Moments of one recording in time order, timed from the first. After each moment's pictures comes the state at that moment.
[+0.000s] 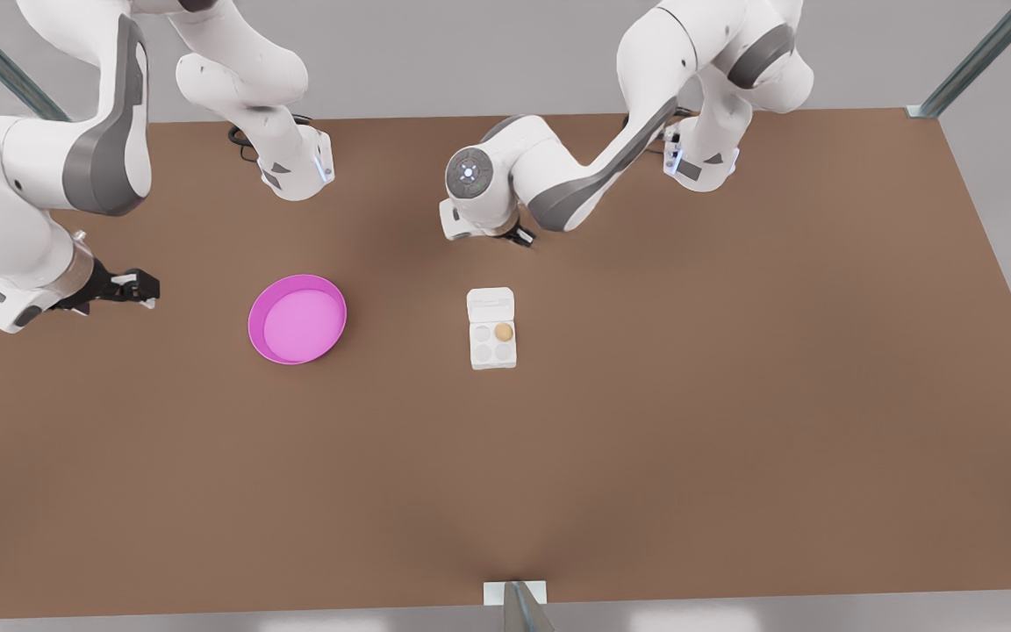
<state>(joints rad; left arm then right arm) -0.70 0.52 -0.32 -1.38 0.01 1.56 -0.41 0.04 0.10 -0.06 -1.55 -0.15 1.52 -0.19</state>
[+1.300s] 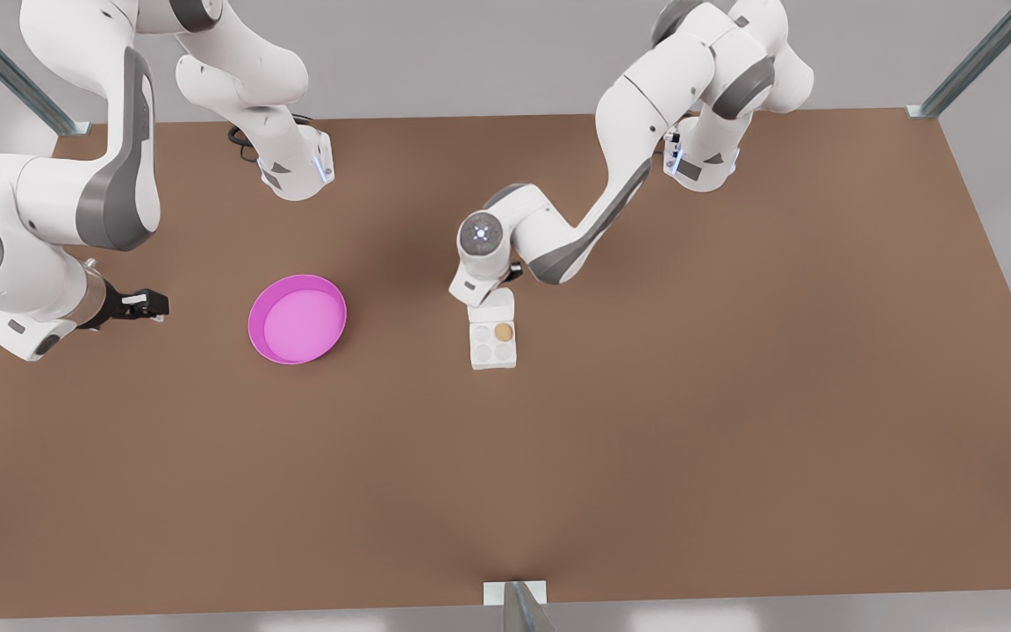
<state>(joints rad) -0.68 0.67 -0.28 -1.50 0.02 1.98 -1.13 0.03 0.19 -0.07 -1.50 -0.15 1.49 -0.21</state>
